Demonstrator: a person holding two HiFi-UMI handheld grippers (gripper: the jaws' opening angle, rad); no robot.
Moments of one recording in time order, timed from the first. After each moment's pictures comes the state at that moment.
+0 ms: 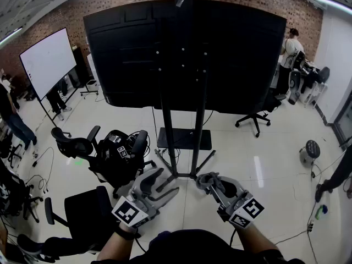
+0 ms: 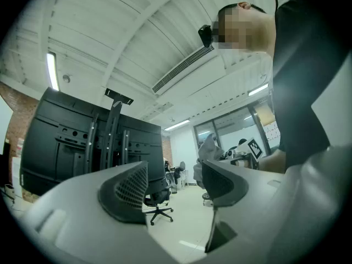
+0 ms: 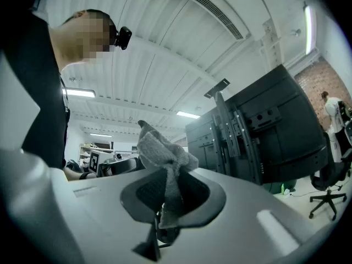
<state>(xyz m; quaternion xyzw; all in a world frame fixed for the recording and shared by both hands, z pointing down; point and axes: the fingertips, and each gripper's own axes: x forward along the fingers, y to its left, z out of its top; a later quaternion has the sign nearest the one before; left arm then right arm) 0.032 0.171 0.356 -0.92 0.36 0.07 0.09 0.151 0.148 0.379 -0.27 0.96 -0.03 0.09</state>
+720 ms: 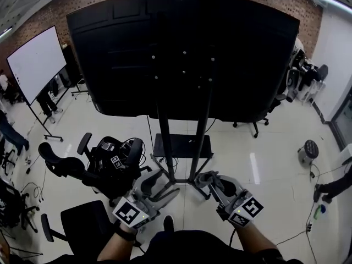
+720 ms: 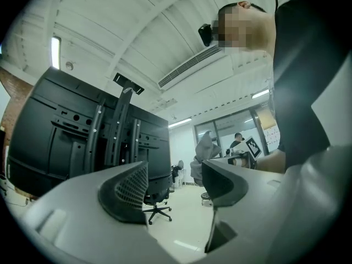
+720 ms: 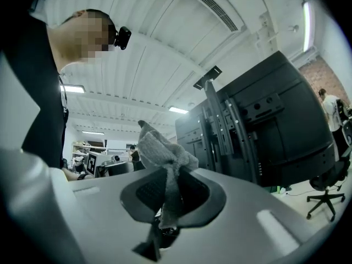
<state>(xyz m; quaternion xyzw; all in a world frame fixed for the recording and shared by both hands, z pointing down) -0.001 0.038 0.375 -0.93 0.34 0.08 0.06 0.115 0.016 0.389 -0.30 0.95 -0.04 0.08</state>
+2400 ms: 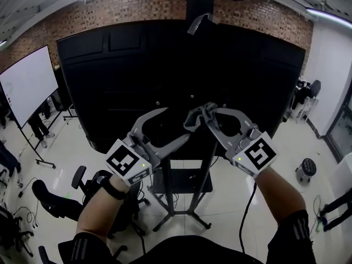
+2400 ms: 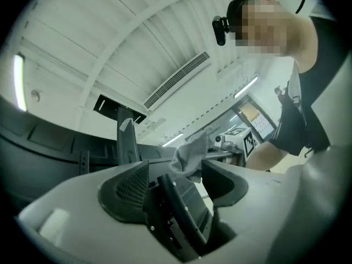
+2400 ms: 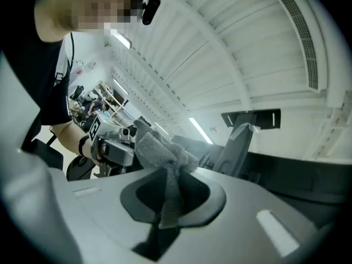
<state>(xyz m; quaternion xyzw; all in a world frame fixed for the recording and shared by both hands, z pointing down) -0.030 -0.190 0.136 -0.93 0.28 0.11 0.23 0.015 -0.206 0.130 -0.28 0.90 0.32 0.00</state>
